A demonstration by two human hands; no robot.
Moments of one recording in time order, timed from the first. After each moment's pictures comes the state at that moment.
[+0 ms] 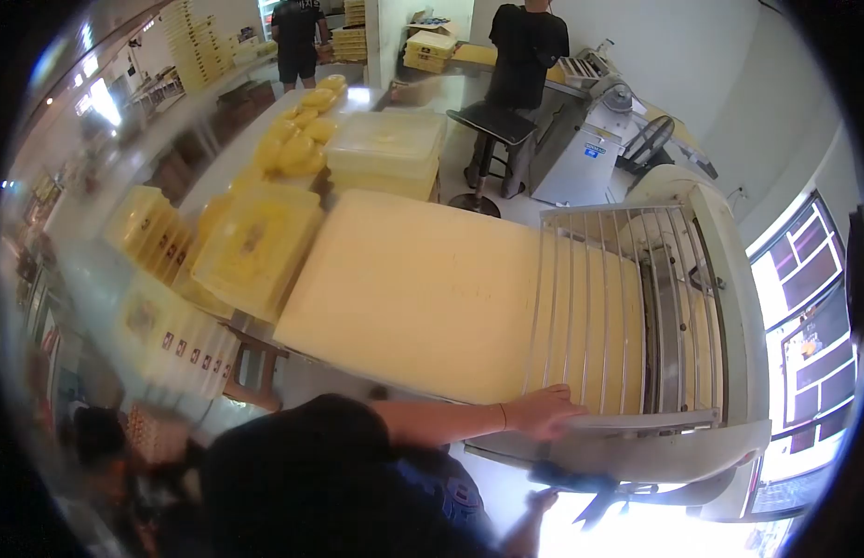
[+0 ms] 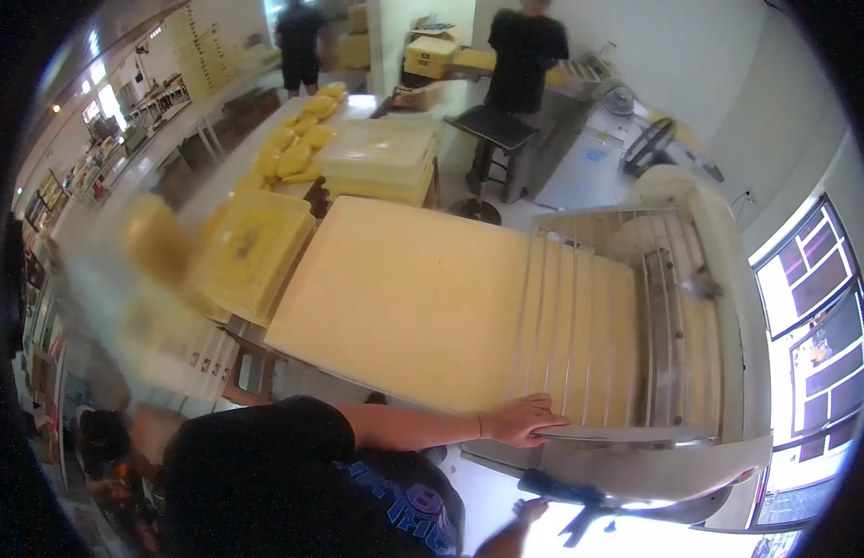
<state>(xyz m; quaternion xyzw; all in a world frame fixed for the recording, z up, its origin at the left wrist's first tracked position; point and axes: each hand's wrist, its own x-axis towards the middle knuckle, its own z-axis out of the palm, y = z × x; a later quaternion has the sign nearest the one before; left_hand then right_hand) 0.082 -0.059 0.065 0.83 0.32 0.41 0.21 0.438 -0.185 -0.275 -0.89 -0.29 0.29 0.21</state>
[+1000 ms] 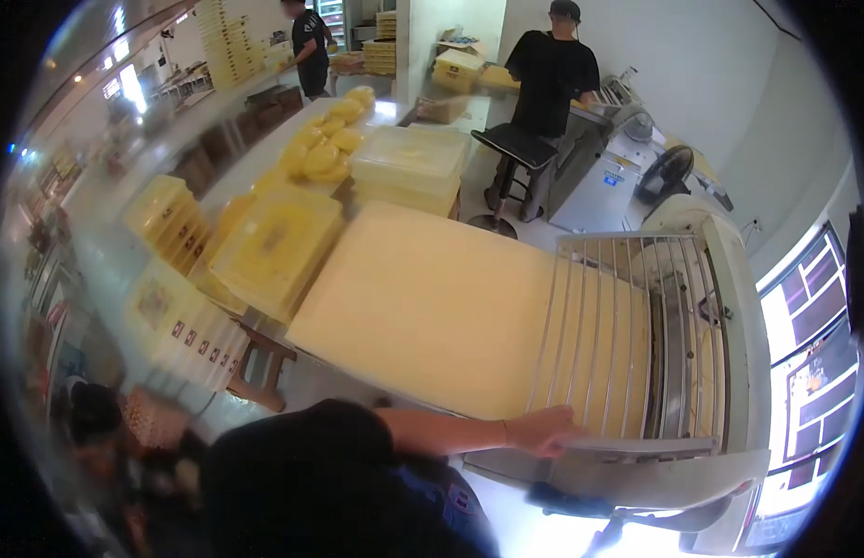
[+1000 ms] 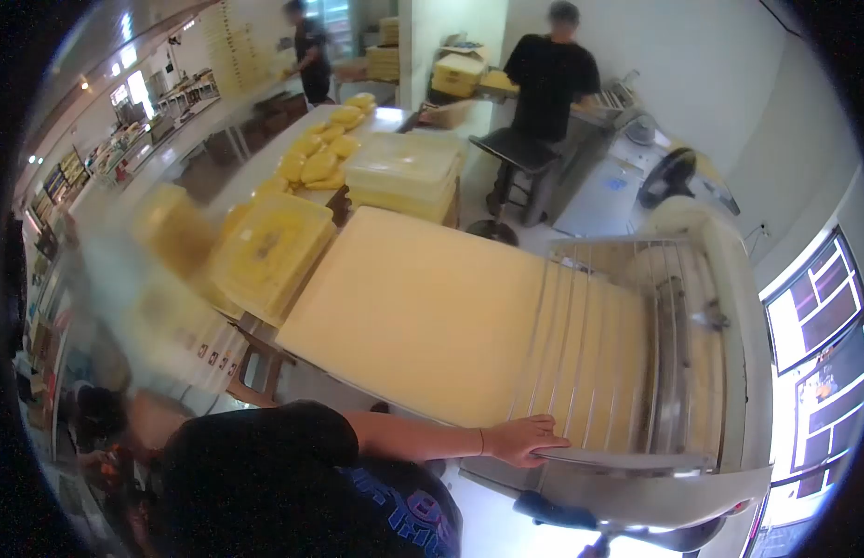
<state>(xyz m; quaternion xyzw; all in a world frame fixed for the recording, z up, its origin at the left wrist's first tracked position) 0.083 -0.063 0.061 0.83 0.34 0.39 0.22 0.579 -0.150 -0.117 -0.88 -0.46 -0.02 0.15</state>
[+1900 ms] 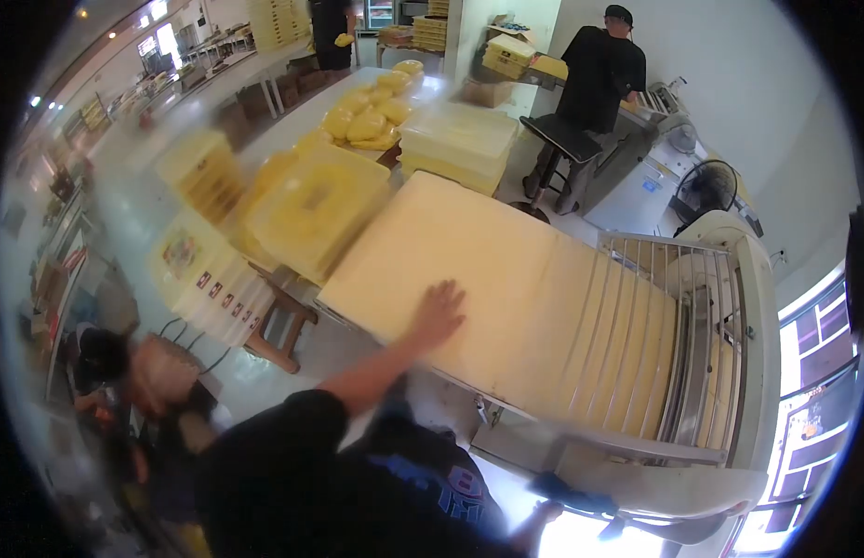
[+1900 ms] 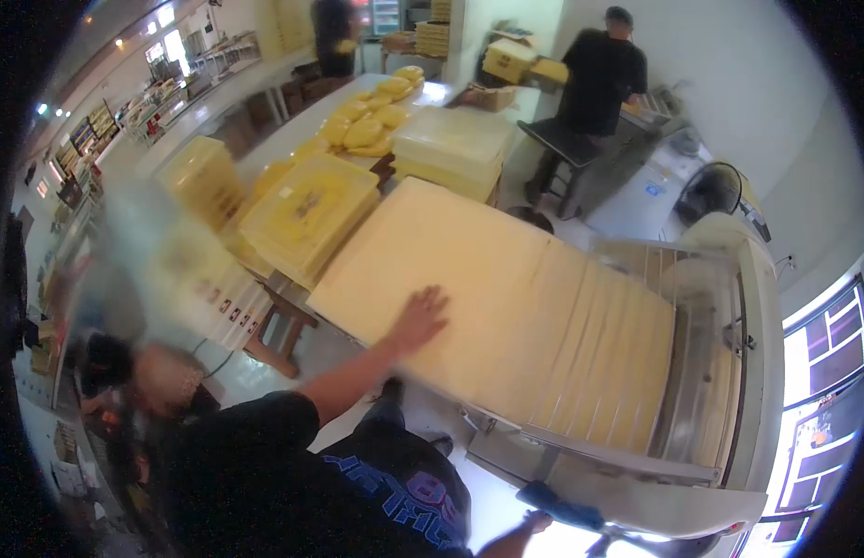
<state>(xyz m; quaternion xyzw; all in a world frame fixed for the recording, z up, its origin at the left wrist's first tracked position) -0.188 -0.141 -0.026 0.58 0.79 0.17 -0.02 0.426 -0.153 -0.225 -0.87 -0.30 0.33 0.21</state>
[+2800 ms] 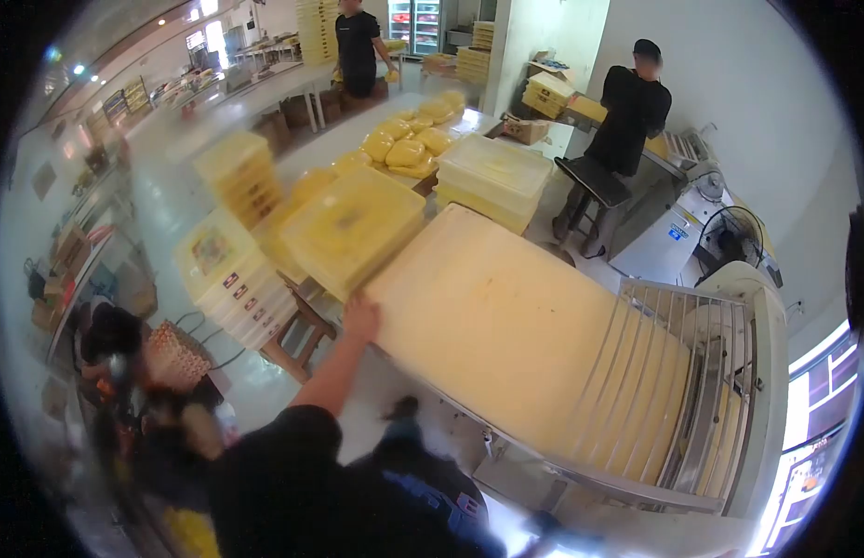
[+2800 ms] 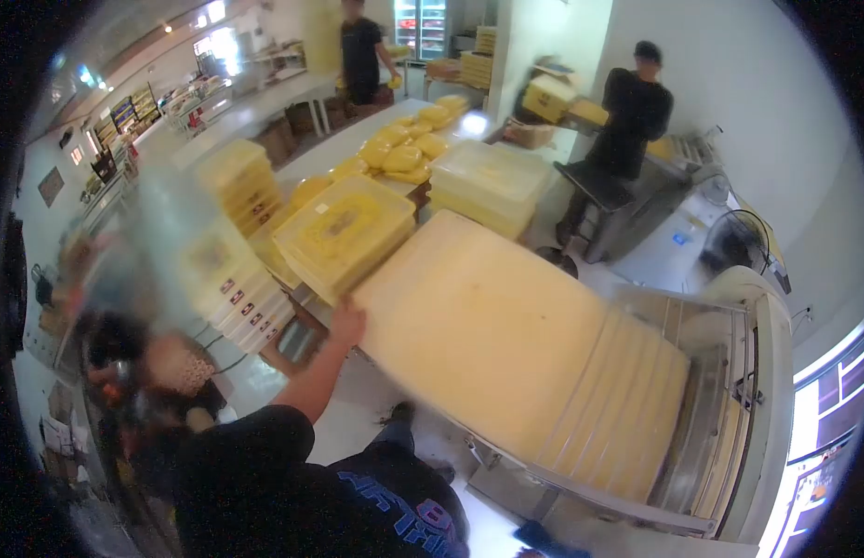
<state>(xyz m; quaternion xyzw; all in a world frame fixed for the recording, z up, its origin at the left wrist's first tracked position) -0.342 -0.273 -0.076 0.24 0.96 0.16 -0.06 0.325 -0.175 -0.266 -0.85 -0.34 0.30 0.26</state>
